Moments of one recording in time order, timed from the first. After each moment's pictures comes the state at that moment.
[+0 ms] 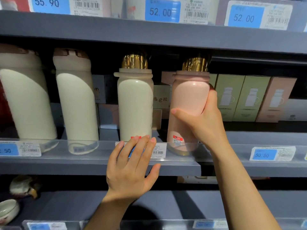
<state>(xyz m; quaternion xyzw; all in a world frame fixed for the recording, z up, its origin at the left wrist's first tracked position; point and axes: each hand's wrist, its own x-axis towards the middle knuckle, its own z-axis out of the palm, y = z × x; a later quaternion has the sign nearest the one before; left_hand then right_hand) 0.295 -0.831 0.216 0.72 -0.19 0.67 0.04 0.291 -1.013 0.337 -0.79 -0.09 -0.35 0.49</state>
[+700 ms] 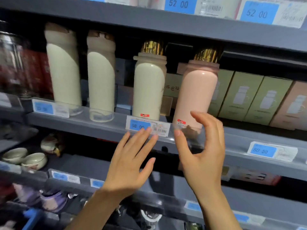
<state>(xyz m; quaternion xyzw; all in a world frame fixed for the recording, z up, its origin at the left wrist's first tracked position) 0.240 -0.828 0.193 0.82 -0.23 0.50 0.16 0.209 -0.991 0.274 -0.72 -0.21 -0.47 0.46</state>
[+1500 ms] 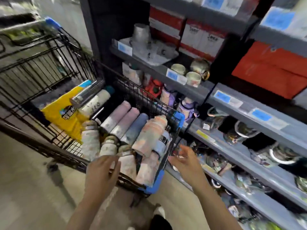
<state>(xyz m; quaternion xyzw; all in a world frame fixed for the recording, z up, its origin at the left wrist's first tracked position) -0.162 -0.433 -0.041 0.93 0.25 0.19 0.21 -0.002 -0.642 0.020 -0.83 -0.09 0.27 0.48</state>
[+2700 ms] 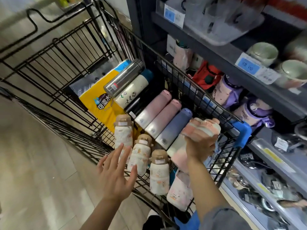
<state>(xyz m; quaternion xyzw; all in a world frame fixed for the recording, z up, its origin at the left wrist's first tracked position) -0.138 -0.370 -0.078 0.90 0.40 0.17 0.08 0.103 -0.453 -0.121 -0.86 0.15 0.19 0.44</state>
